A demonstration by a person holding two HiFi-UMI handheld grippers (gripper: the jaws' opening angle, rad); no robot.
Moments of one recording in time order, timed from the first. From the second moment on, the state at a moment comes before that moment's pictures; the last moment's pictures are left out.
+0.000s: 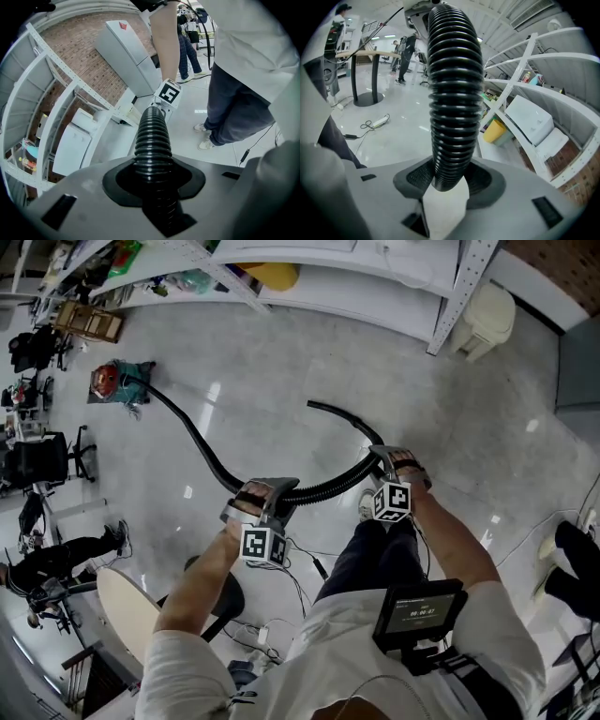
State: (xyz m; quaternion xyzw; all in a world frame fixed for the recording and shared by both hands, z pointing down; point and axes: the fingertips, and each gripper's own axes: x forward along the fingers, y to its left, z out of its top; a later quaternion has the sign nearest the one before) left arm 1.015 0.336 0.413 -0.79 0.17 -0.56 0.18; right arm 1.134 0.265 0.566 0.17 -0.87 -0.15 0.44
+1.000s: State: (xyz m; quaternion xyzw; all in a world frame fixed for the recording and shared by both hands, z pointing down) left arm 0.979 0.320 0.322 -0.68 0.40 -0.59 0.17; right arm 1.193 0.256 0.325 0.19 -0.85 -0.28 0.40
